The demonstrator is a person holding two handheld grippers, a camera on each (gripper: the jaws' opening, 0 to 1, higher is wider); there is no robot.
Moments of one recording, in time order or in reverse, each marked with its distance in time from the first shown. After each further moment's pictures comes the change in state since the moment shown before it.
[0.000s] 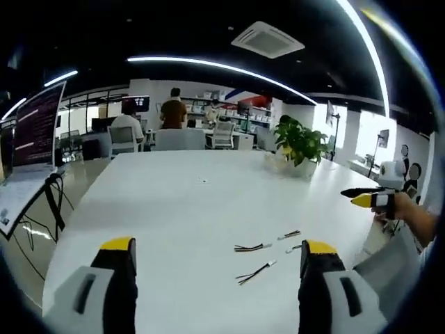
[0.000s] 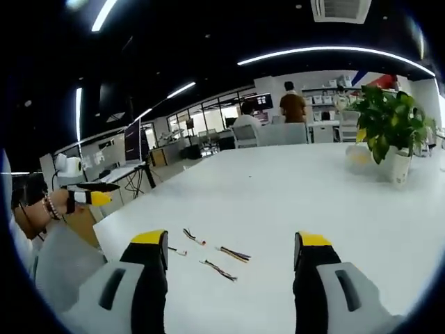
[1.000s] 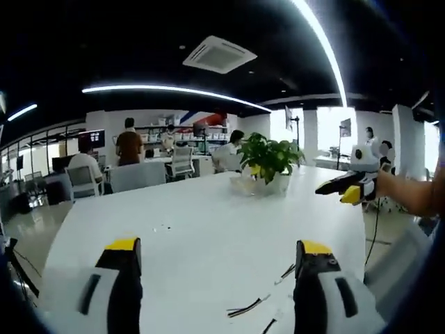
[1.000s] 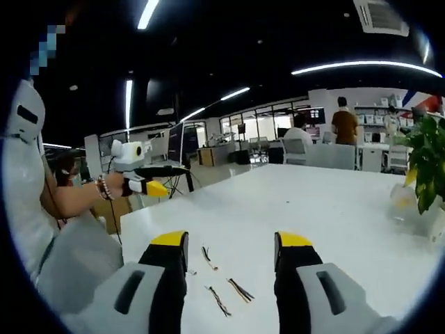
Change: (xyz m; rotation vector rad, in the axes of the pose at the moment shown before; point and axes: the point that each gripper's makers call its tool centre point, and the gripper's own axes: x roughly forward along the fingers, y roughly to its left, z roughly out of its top) left arm 0.096 -0.051 0.074 0.219 -0.177 -0.289; right arm 0.034 0.016 0.052 -0.143 -0.041 0.342
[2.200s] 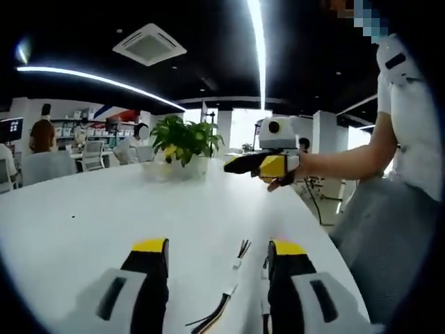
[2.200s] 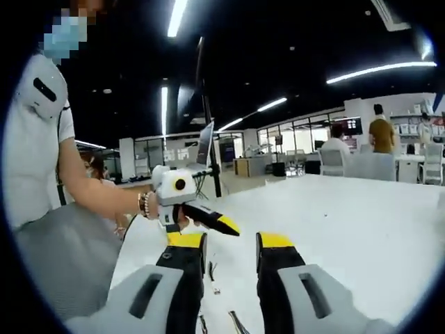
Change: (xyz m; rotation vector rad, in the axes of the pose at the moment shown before) left arm 0.065 -0.070 -0.098 -0.040 0.030 -0.583; right arm 0.090 -0.009 -0.044 -0.043 -0.028 0.209
